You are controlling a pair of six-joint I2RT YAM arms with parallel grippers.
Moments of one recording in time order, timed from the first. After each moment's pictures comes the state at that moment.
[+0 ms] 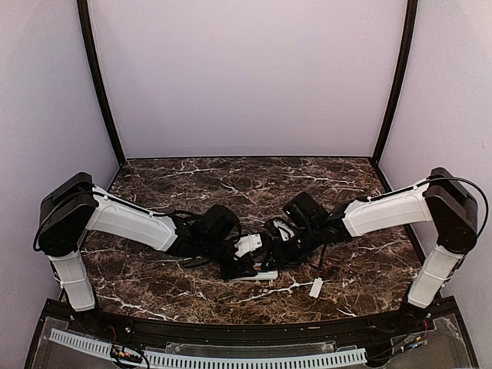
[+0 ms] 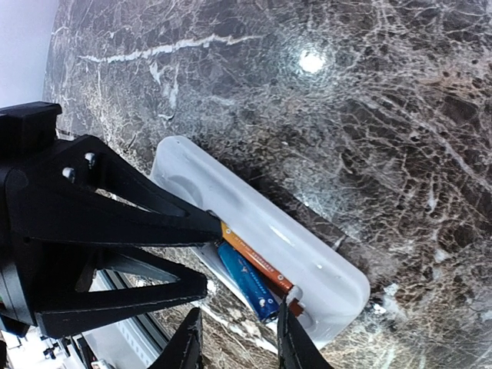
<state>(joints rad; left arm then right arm) -1.00 1.83 0.98 -0.02 0.30 0.26 0.90 1.71 0.93 -0.22 -0.48 0.63</state>
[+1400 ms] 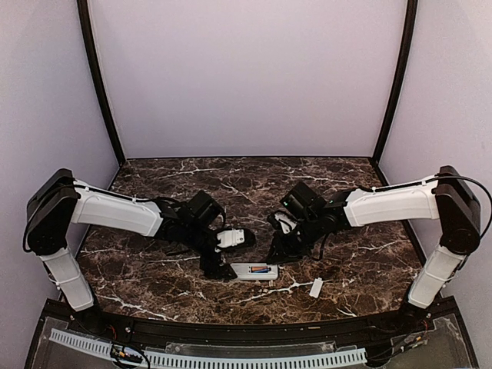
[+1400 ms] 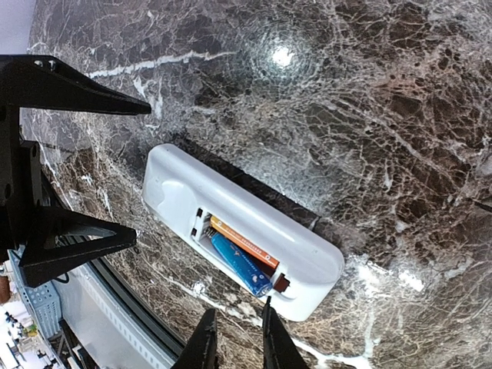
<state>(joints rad) -0.88 1.74 0.99 -0.28 0.35 0.50 0.90 1.69 1.04 -0.44 -0.40 0.64</state>
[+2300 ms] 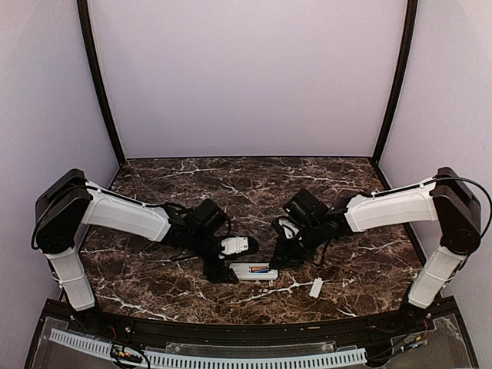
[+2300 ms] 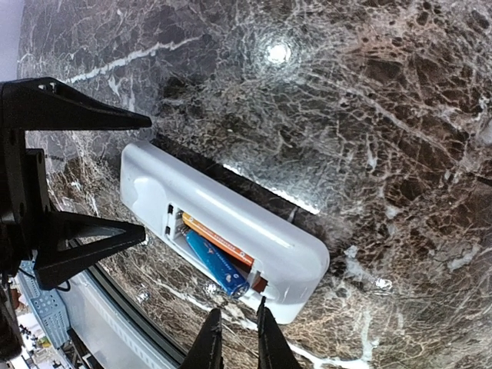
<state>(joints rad) -0.91 1.80 0.99 -0.26 0.32 0.48 0.90 1.68 0.97 -0.38 -0.39 0.71</state>
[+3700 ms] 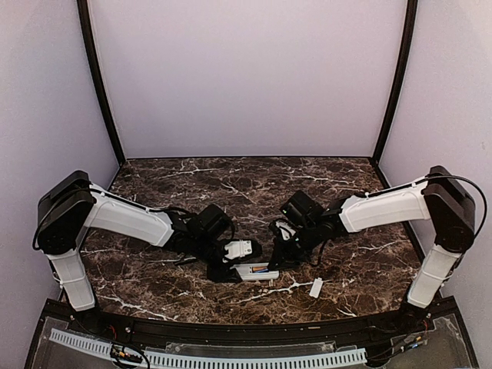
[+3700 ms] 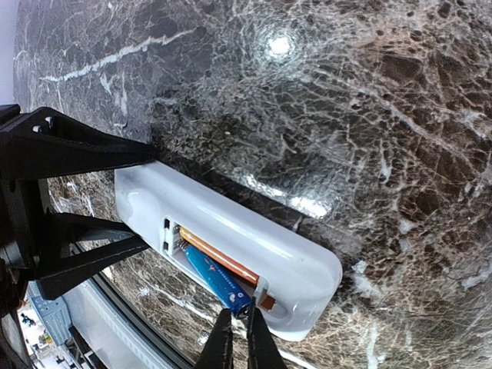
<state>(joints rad) -0.96 1.82 0.98 -0.21 0.29 0.43 0.90 1.73 0.99 -0.36 -0.41 0.71</state>
